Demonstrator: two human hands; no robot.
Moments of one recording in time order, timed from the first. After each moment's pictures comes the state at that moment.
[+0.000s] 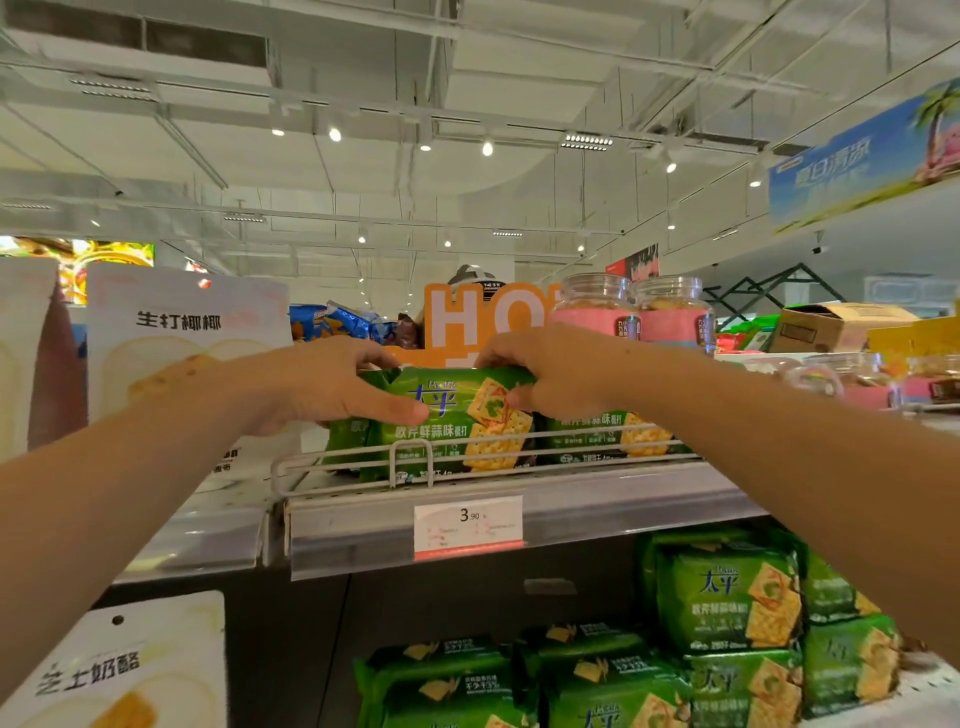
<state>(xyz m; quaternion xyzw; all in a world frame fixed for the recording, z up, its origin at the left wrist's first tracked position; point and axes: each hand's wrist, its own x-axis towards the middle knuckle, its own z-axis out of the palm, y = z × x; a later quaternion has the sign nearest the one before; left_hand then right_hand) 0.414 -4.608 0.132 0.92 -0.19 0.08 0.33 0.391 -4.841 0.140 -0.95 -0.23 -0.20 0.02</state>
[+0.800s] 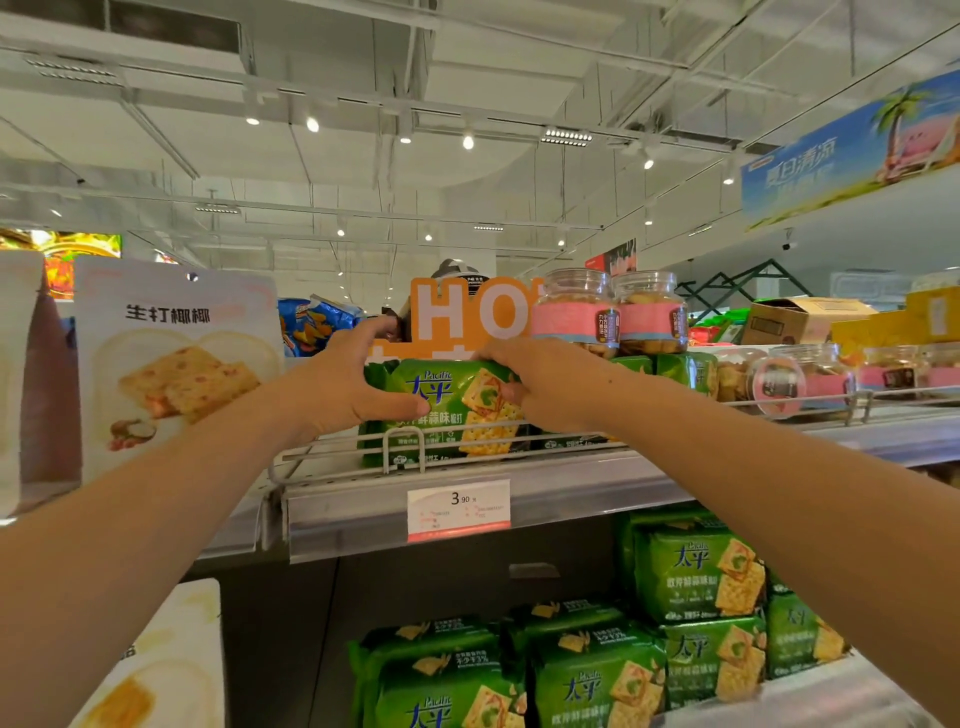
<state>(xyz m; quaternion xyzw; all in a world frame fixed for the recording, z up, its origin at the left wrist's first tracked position) 0.433 -4.615 0.109 0.85 -0.28 0.16 0.41 0.397 -4.847 0.116 -0.94 -0.22 -0.24 0.04</state>
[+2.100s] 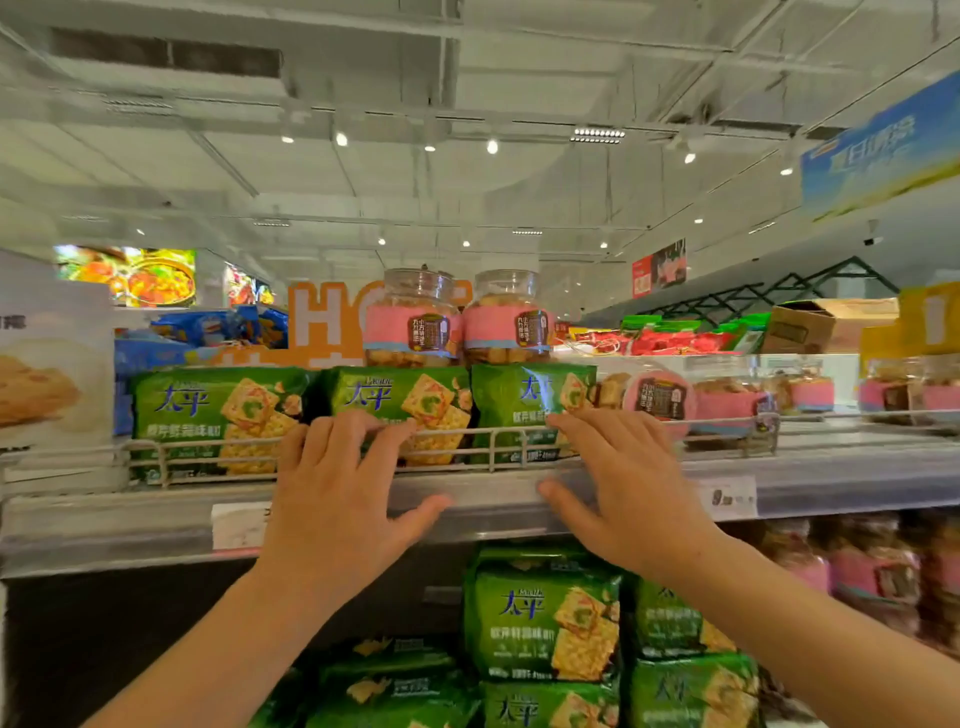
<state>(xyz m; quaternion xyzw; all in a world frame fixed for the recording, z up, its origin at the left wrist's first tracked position) 0.405 -4.826 0.004 0.76 -0.16 0.63 -0.03 0.398 -5.092 0.015 -0.84 -0.22 -0.50 0.03</state>
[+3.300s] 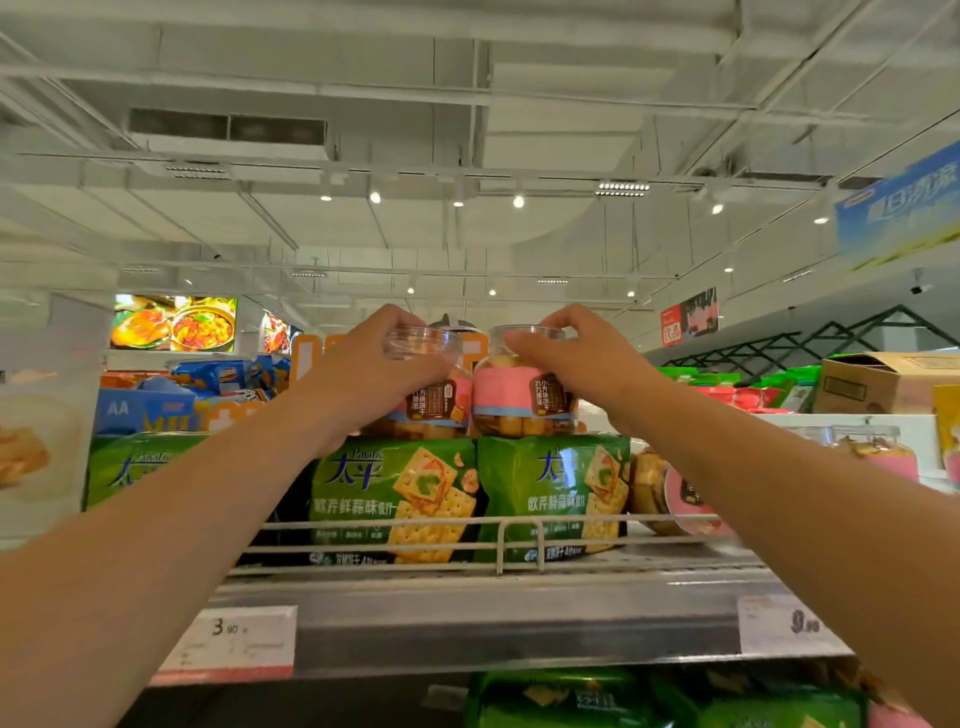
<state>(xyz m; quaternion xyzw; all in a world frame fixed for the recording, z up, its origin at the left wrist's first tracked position) 0.464 -4.840 0.158 0.79 -0.23 0.33 0.46 0.494 -5.065 0.174 -0.78 -0.23 -0.30 0.49</state>
